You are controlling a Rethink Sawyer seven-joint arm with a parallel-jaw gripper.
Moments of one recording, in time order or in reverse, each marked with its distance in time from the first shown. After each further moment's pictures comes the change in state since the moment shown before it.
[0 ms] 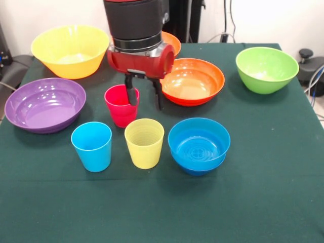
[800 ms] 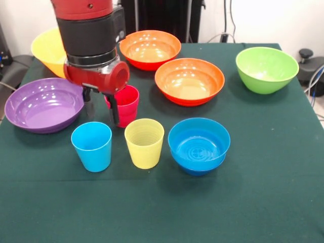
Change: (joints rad) arm -0.091 0.076 0.015 -0.088 -0.096 0.005 0.000
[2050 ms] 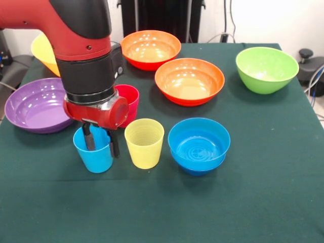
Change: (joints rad) arm -0.009 0.134 0.068 -0.155 -0.066 0.000 0.000
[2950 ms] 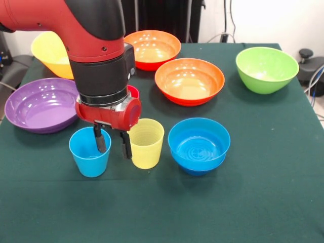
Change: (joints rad) arm 0.029 0.000 0.000 -0.002 0.000 0.000 0.000
